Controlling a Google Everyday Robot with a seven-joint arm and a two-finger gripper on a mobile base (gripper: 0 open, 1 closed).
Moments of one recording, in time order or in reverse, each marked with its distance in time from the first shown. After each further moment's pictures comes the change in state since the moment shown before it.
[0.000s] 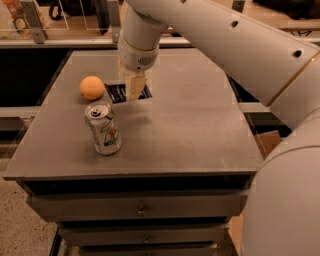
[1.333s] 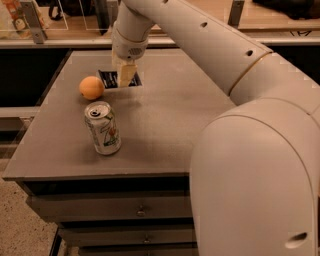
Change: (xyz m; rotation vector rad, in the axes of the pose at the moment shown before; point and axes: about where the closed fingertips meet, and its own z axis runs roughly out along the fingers) arm 0.007 -0.072 0.026 0.067 -0.027 0.026
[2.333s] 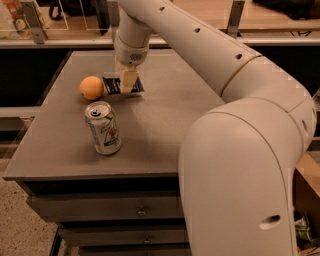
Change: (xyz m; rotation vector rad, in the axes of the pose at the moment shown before) arm 0.012 0.007 0.024 -0.067 0.013 0.045
